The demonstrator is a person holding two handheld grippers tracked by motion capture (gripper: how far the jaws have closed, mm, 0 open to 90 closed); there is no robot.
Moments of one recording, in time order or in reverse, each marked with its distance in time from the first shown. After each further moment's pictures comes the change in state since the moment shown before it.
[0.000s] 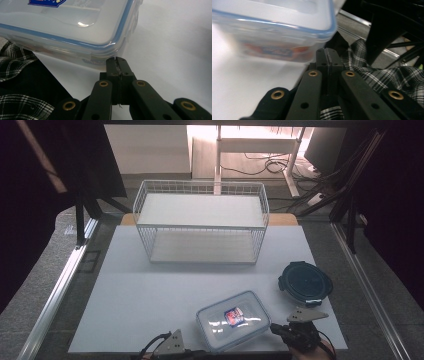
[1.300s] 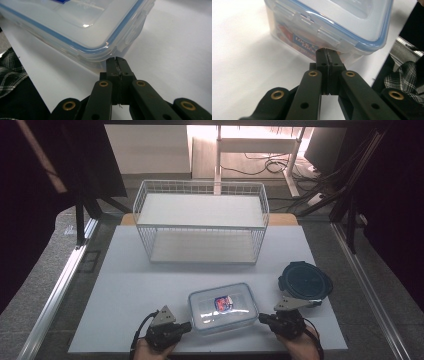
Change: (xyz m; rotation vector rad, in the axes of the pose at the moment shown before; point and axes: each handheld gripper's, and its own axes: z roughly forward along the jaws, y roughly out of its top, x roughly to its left) left arm 0.065 -0.001 -0.010 -0.036 0.236 -0.213; right arm -0.003 0.027 0.033 -0.024 0.039 -0.050
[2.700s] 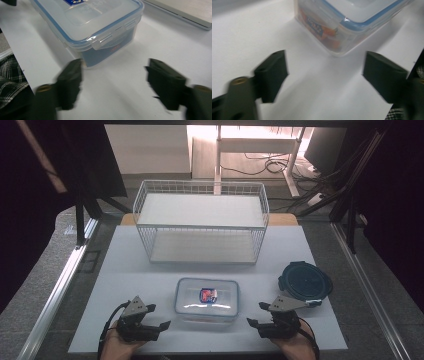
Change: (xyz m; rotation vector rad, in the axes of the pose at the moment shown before) left arm 0.048 -0.005 -0.050 0.019 0.124 0.046; right arm 0.014 0.013 -0.002 -0.097 -0.026 -0.076
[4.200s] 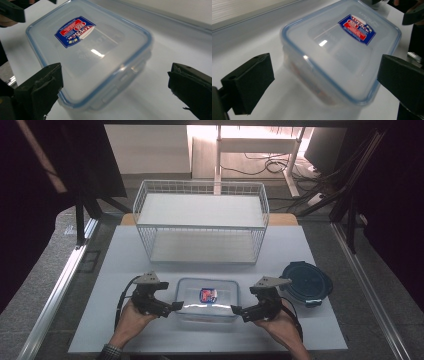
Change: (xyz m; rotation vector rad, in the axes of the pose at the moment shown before) left arm 0.030 0.069 0.039 -0.023 -0.210 -0.012; right arm -0.011 0.046 0.044 0.016 0.090 0.151
